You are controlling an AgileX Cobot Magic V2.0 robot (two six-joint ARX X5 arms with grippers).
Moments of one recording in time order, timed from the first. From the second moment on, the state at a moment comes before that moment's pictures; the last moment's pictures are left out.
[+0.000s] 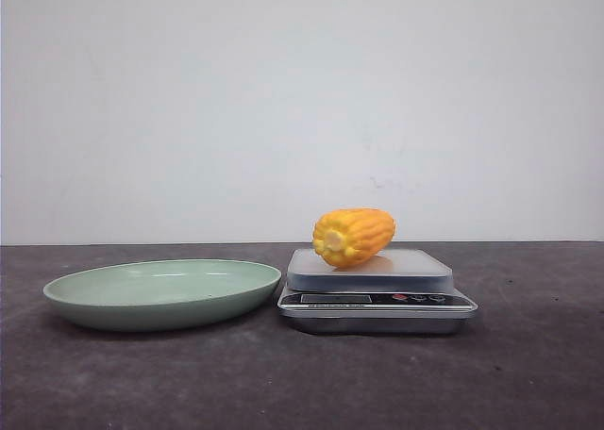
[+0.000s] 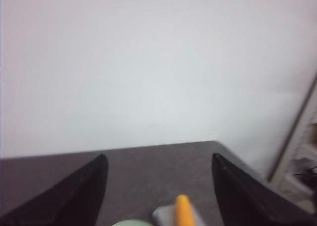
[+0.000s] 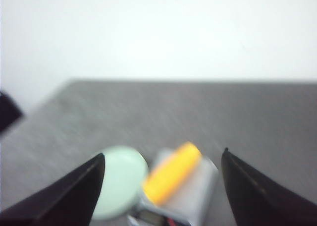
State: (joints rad) left arm -0.68 0.83 2.26 -1.43 -0.26 -0.20; right arm 0.09 0.56 1.19 -0.80 -0.44 0.22
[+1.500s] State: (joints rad) left arm -0.68 0.74 1.91 -1.43 -0.32 -0.18; right arm 0.61 1.53 1.37 -0.58 0.06 0.27
